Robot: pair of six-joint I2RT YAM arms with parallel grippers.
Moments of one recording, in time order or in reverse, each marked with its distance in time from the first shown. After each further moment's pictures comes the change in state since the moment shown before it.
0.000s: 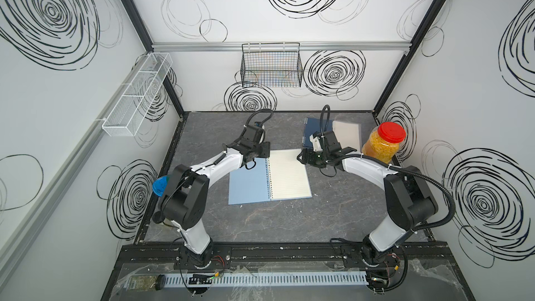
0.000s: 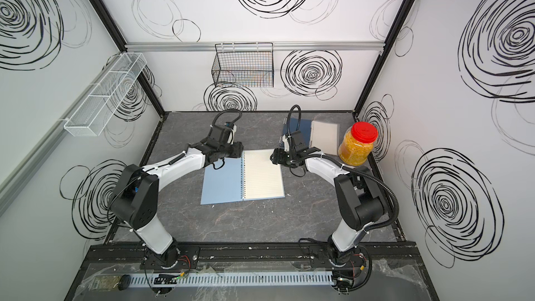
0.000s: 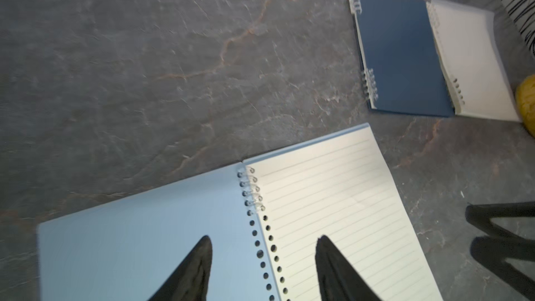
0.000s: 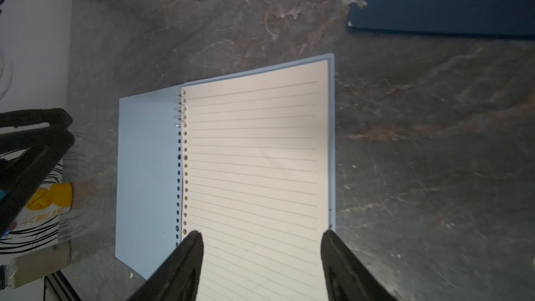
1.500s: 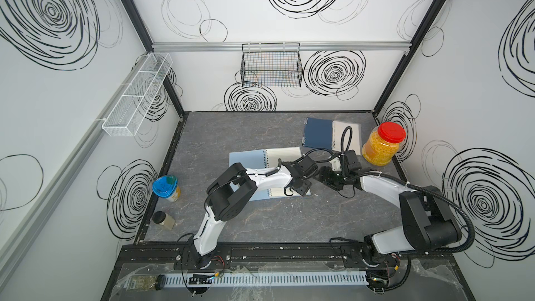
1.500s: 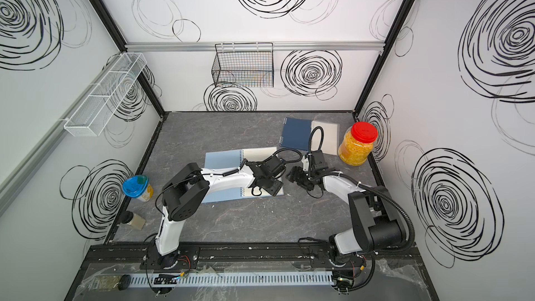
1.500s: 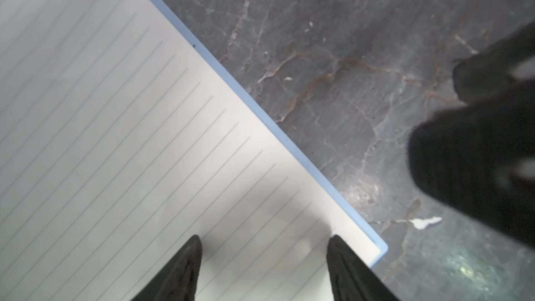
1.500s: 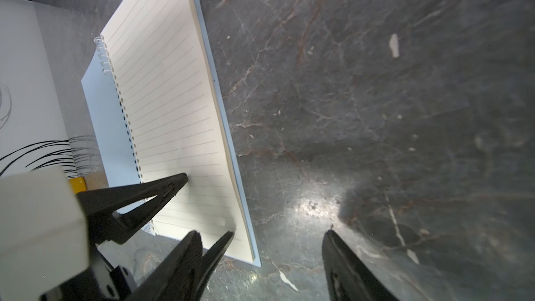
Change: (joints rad) left arm -0.431 0.320 0.245 -0.260 -0.098 0.100; right arm -0.145 -0.212 -0.345 0.026 -0.166 0.076
